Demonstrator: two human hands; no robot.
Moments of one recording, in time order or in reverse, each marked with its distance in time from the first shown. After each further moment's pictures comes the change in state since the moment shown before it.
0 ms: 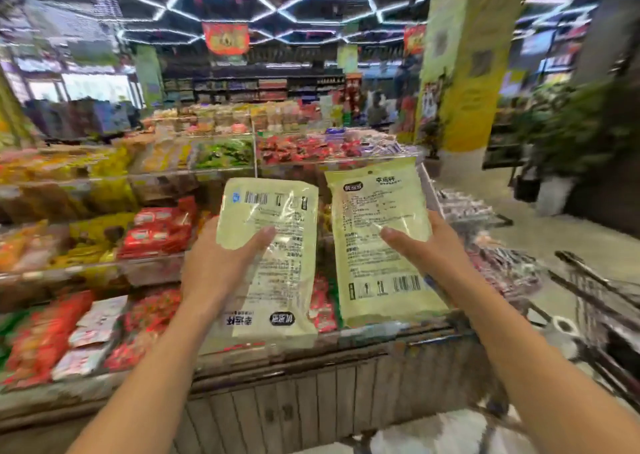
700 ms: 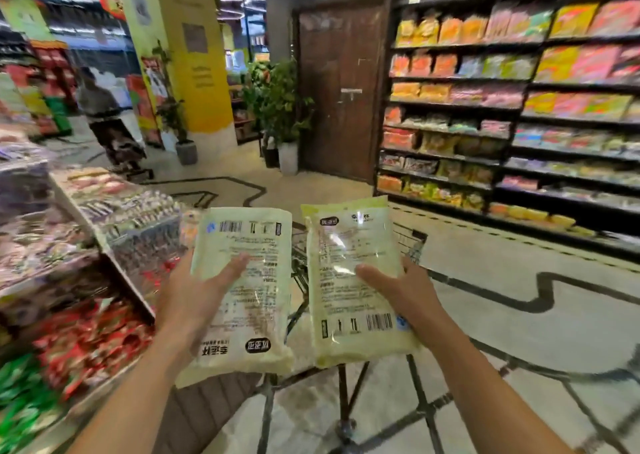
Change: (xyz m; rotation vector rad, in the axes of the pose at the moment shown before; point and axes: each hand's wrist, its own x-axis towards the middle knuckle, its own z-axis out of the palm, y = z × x) left_hand -0.218 0.298 0.544 -0.384 -0.782 0.076; right_hand -0.124 0.150 -0.556 -0.073 0.749 0.380
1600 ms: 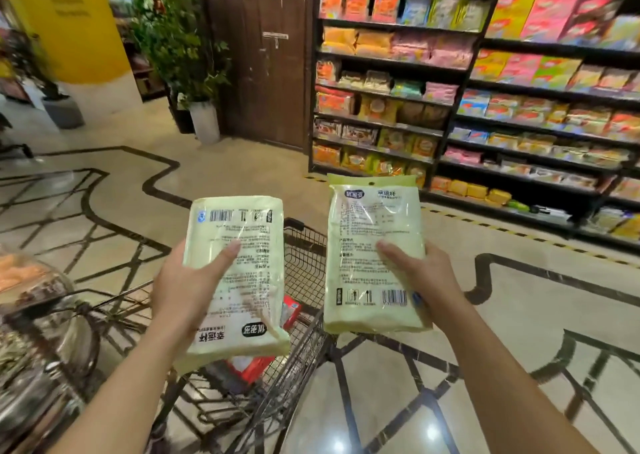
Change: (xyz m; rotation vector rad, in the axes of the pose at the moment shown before) left_hand 0.301 0.006 0.457 -0.032 -0.185 -0.137; right_hand 0.431 0.071 -0.252 0.156 0.244 0.120
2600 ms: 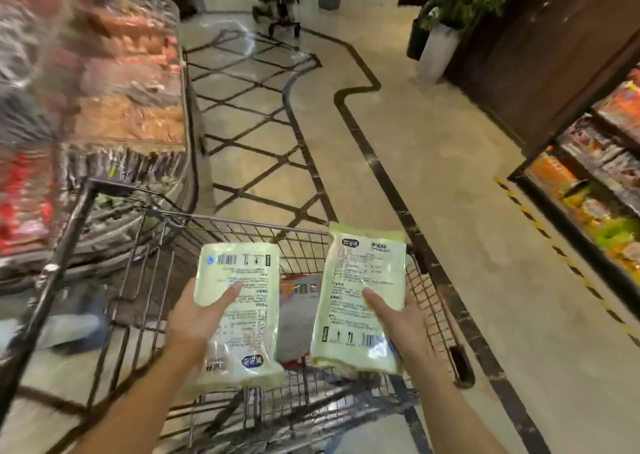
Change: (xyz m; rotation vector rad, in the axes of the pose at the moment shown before) left_hand 0.144 -0.188 0.078 -0.059 0.662 -0.636; right_hand 0.349 0.145 0.198 -0.371 -0.765 0.314
